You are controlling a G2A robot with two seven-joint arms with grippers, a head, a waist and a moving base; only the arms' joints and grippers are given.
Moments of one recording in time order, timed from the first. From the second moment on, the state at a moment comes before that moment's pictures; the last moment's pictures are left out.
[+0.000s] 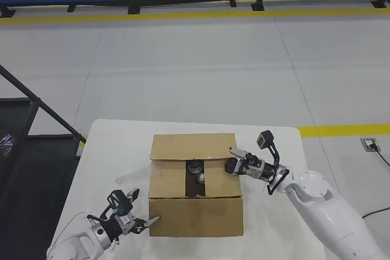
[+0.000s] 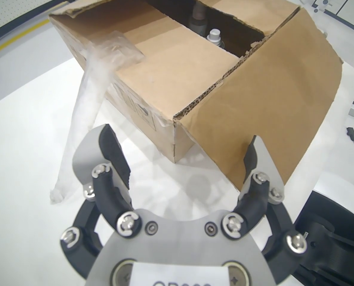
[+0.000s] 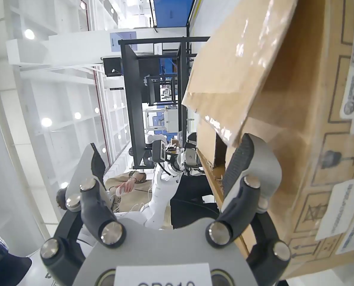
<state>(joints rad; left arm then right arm) 1.51 -1.10 -1.57 -1.73 1.33 -0.71 -0.02 -0.70 -1.04 0.90 -1.21 0.67 -0.30 0.78</state>
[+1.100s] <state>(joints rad) 1.55 -1.09 -1.55 -1.74 1.34 -0.65 -0.01 -0.32 -1.31 0.64 -0.80 0.16 -0.27 0.14</state>
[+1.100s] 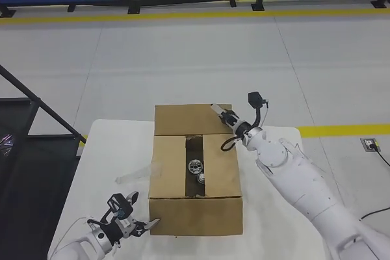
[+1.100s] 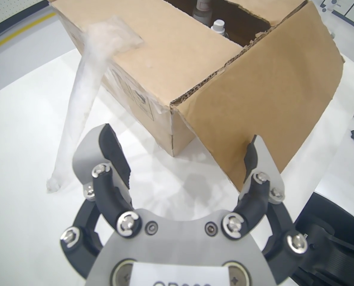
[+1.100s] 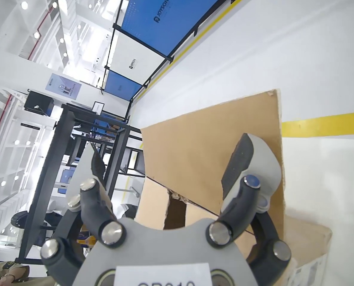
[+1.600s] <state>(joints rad) 1.54 -1.08 -1.54 -1.71 1.33 -0.64 0.00 -0.28 -1.38 0.66 -0.62 0.19 -0.38 0.19</state>
